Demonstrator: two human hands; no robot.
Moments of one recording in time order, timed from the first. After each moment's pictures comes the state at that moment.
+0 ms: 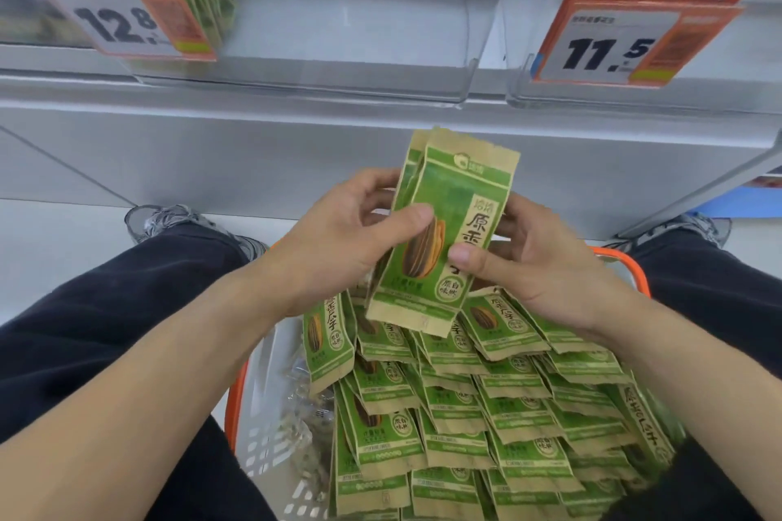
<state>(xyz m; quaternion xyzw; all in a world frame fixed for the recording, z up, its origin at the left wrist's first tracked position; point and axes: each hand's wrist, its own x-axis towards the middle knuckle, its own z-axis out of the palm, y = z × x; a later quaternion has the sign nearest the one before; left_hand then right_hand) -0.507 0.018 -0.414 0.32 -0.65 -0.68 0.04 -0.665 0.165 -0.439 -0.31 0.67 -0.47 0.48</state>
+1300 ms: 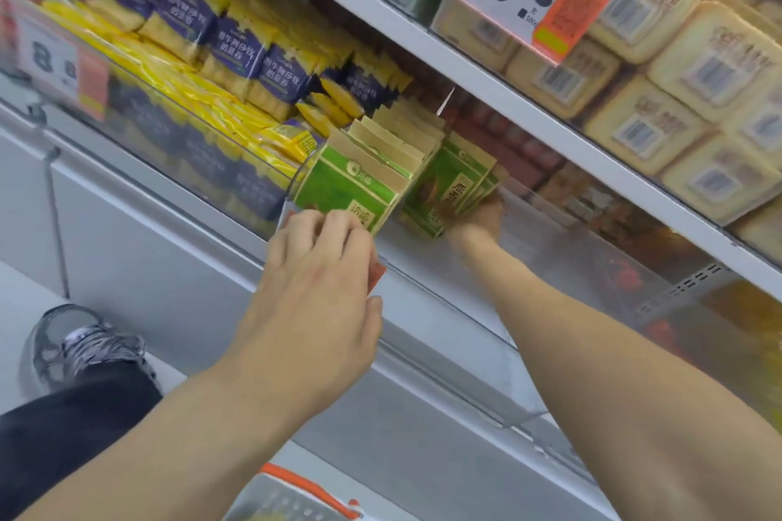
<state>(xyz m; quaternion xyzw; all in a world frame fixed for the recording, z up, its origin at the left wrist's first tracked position) -0.461 -0.111 -0.356 0.41 -0.83 -0.09 0.36 -0.736 -0.213 -0.346 -0.35 0.85 -0.39 0.07</state>
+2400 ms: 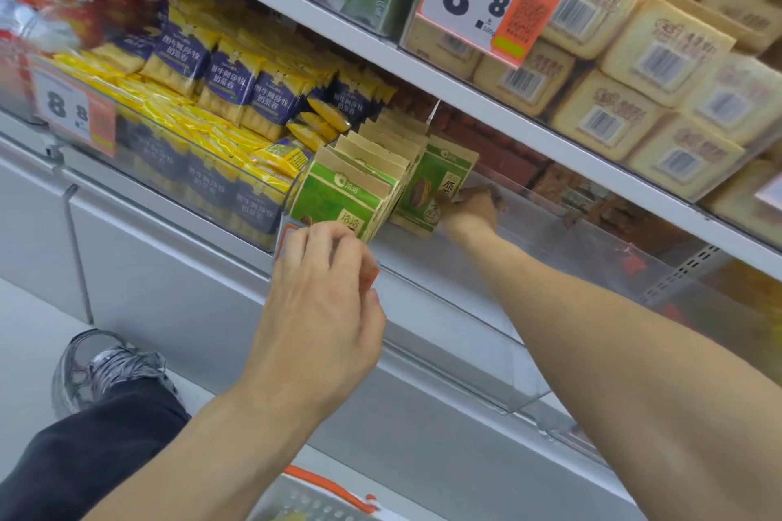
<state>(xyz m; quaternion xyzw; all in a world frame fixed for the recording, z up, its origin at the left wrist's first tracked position) -0.465 -0.099 -0.357 0.40 -0.79 -0.16 0.43 -0.735 -0.212 -0.329 -0.36 0.86 -0.35 0.07</state>
